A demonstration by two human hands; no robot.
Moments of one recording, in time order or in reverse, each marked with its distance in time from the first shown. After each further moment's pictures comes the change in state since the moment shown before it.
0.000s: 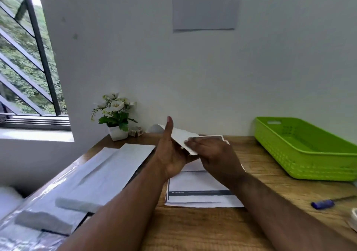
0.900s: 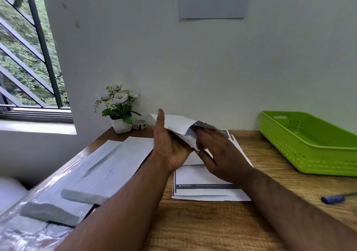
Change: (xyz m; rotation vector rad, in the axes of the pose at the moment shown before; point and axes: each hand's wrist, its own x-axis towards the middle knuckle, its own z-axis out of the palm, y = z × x) left_hand -0.007 0.003 -0.003 -0.220 -0.061 0.173; right_hand -0.003 -0.008 0.002 0.055 -0.105 0.054
